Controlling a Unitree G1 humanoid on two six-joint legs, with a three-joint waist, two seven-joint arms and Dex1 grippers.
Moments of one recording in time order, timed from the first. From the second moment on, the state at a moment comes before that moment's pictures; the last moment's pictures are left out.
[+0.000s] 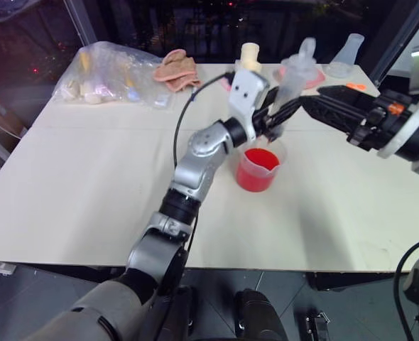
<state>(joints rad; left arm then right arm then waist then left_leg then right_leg) -0.93 -0.15 -0.10 0.43 -0.23 0.08 -0.60 -0.66 -0.84 -0.51 -0.42 1.52 1.20 0.05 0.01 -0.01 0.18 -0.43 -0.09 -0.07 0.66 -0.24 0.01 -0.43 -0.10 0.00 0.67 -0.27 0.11</state>
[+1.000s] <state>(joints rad) -0.77 -0.11 -0.18 0.29 -0.22 0.10 -0.62 -0.74 -0.92 -0.21 -0.37 1.56 1.01 -0.15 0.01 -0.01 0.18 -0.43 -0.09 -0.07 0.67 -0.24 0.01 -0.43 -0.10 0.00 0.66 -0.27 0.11</state>
